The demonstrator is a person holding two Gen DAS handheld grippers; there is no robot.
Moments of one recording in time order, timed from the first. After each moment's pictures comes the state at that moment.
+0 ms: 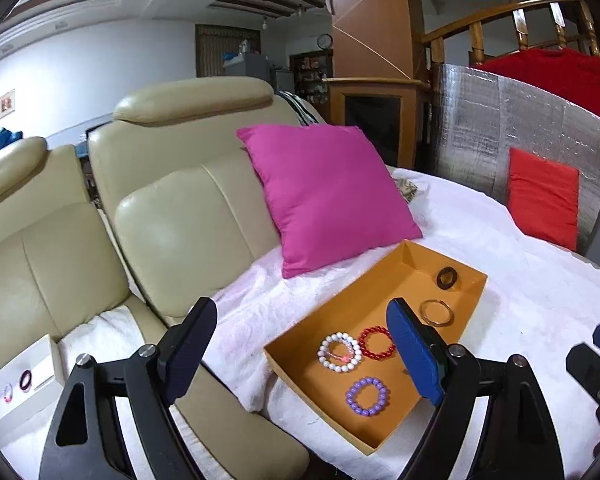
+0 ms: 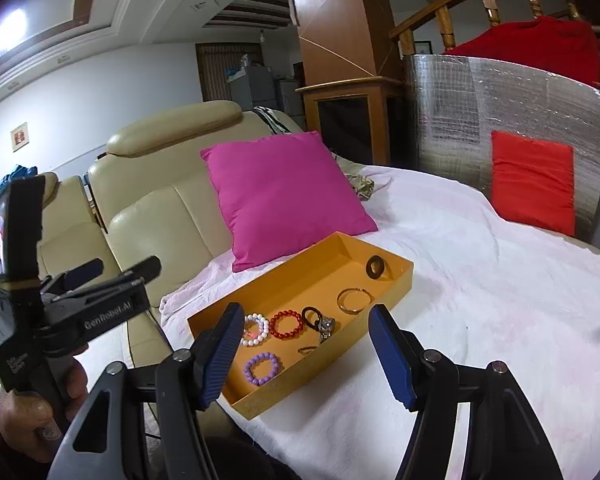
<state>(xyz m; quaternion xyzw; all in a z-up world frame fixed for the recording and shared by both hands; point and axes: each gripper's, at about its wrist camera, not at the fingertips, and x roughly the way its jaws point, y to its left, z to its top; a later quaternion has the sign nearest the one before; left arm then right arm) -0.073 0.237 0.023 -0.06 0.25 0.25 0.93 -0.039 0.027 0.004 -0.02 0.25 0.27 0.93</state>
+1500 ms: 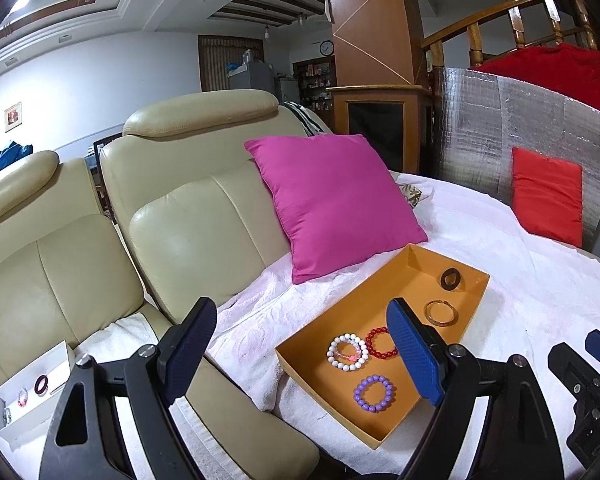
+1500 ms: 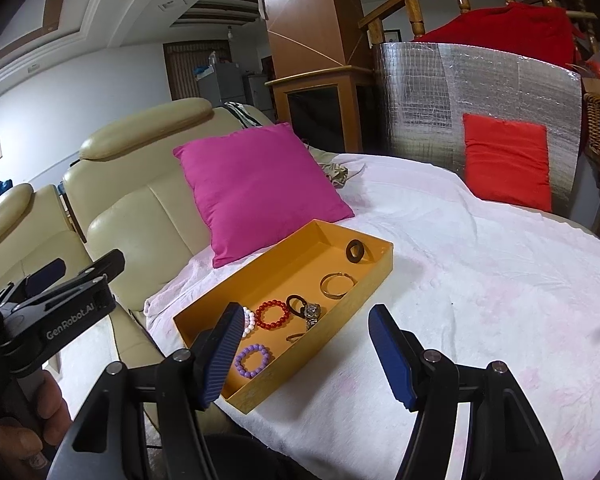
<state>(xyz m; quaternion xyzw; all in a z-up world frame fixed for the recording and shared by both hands) -0.085 0.226 0.031 -0.04 0.25 0.26 0.93 -0.041 0.027 -0.001 -0.01 0.27 0.23 0.94</state>
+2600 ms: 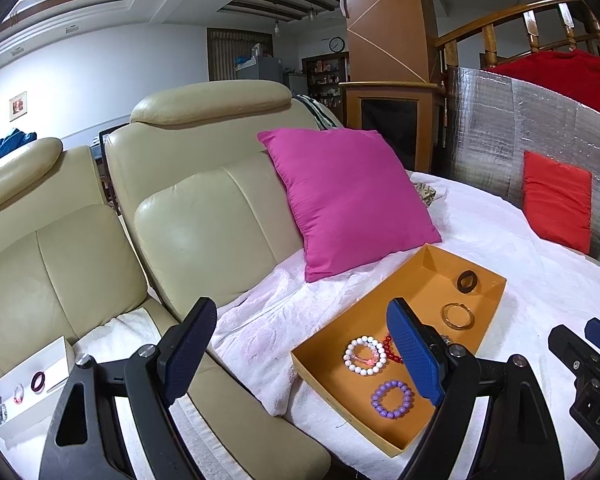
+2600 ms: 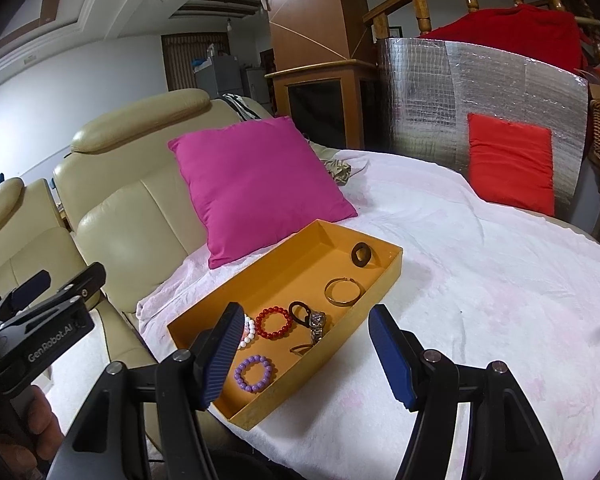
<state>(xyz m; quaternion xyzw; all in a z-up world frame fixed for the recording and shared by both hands) -0.078 0.257 0.020 -0.05 0.25 0.27 0.93 -0.015 0.058 -0.006 -0.03 0.28 0.22 0.94</state>
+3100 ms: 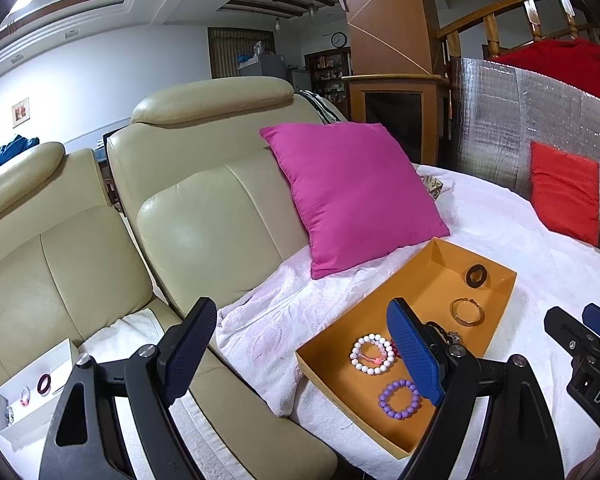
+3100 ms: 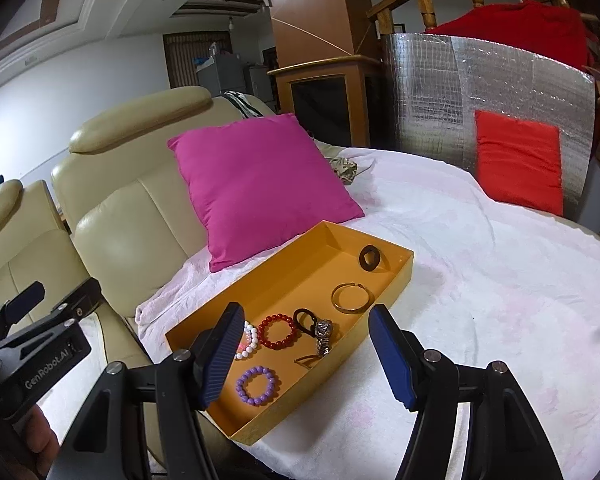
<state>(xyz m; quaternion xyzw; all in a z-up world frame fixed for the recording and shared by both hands) -0.065 0.252 0.014 -0.04 0.26 0.28 0.92 0.007 0.063 -0.013 -0.01 0.28 0.22 0.93</state>
